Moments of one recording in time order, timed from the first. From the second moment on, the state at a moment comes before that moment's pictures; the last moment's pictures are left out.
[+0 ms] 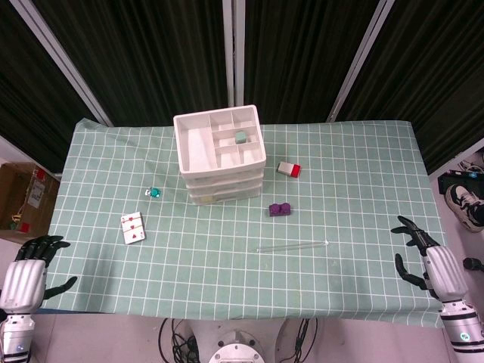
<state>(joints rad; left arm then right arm) -0.03 -1.23 -0.02 -1.57 1.54 1.56 0.05 0.13 -1.09 -0.02 -1.62 -1.60 1.51 0.43</state>
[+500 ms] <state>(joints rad) -0.05 -1.24 -0.03 -1.57 1.57 1.56 0.05 0.24 -1.08 0.00 -1.79 -1.62 1.34 0.62</state>
